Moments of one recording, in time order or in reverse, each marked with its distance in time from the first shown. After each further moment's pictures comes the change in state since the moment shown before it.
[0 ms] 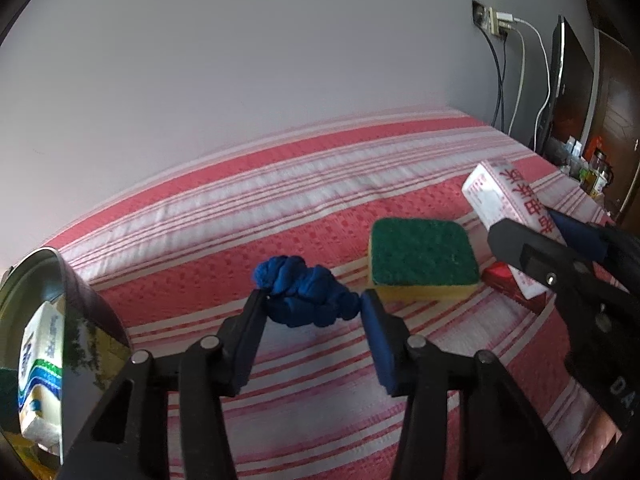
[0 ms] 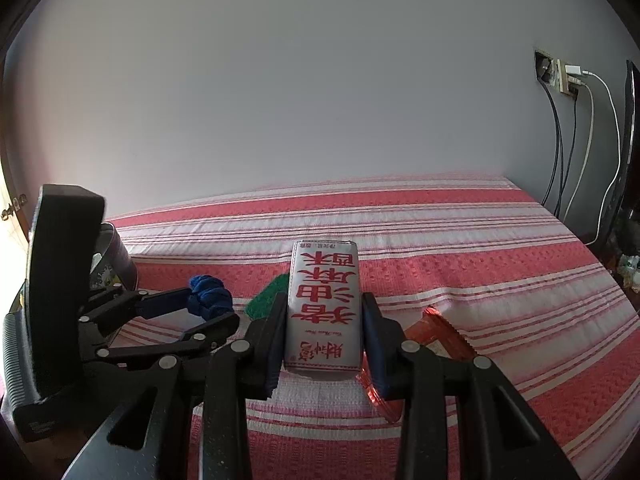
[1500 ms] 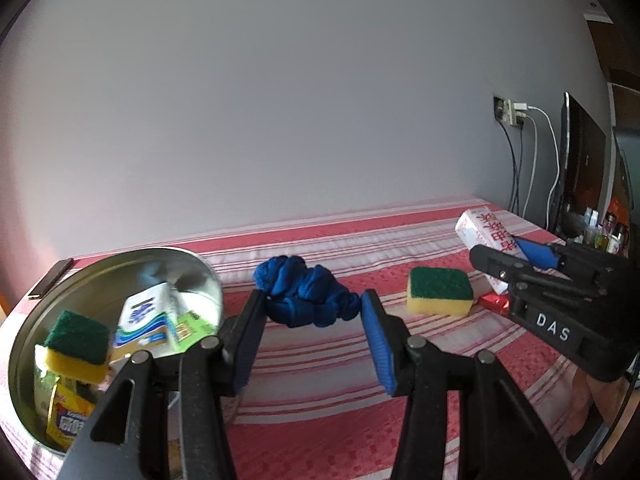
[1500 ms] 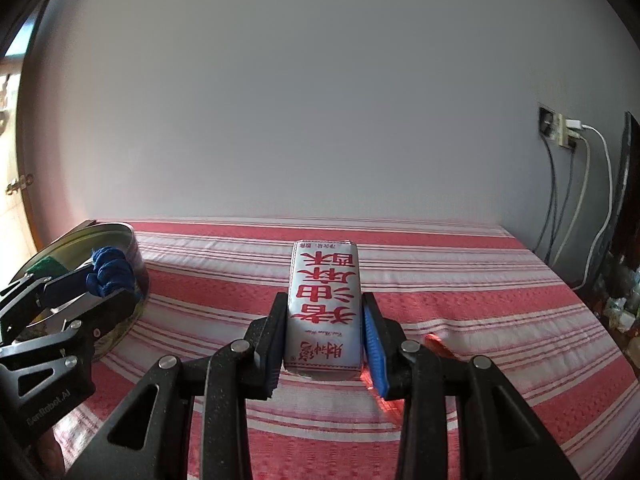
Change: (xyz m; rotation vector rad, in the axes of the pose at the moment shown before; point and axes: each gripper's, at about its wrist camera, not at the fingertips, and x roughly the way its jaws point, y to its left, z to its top) left arm -0.097 0.044 -0.053 -0.119 -0.341 0.130; right arm -0.028 0.032 -0.005 -0.122 -0.132 -0.002
